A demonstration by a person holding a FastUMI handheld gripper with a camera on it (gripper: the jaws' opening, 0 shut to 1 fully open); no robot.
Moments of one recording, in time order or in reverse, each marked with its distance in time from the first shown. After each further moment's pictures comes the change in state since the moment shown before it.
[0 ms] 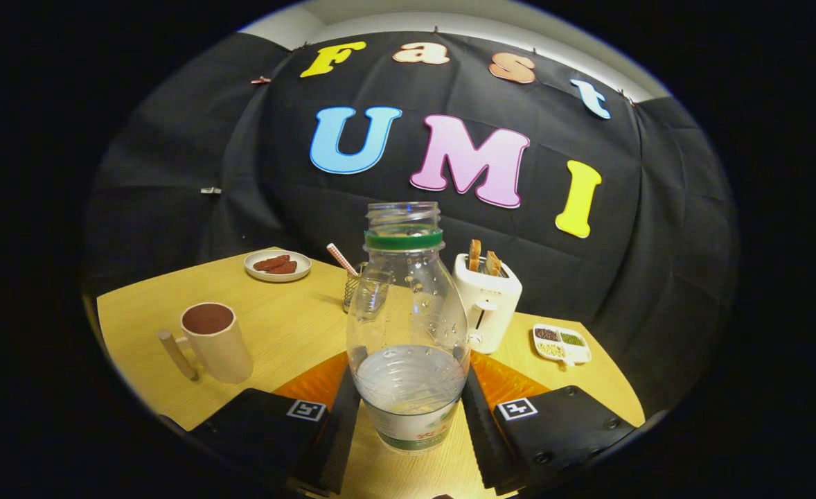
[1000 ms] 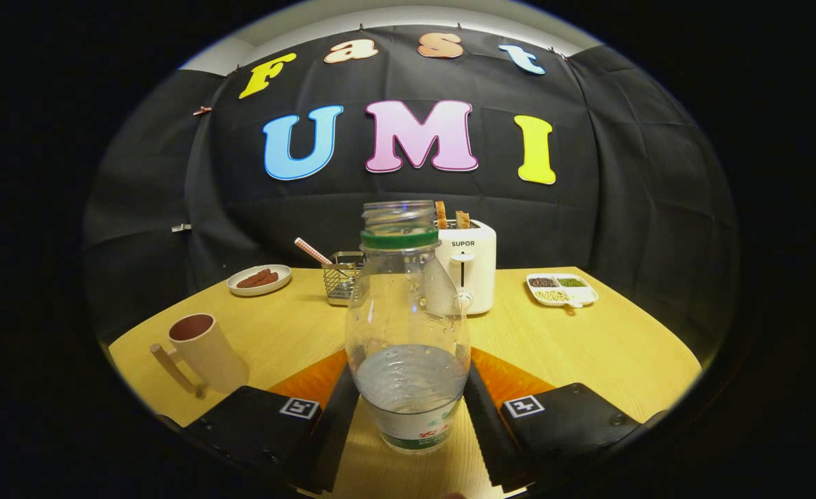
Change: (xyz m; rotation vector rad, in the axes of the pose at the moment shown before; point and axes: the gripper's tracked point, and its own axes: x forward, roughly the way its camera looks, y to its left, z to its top) arm -0.001 -0.018 -0.063 0.288 0.034 -0.086
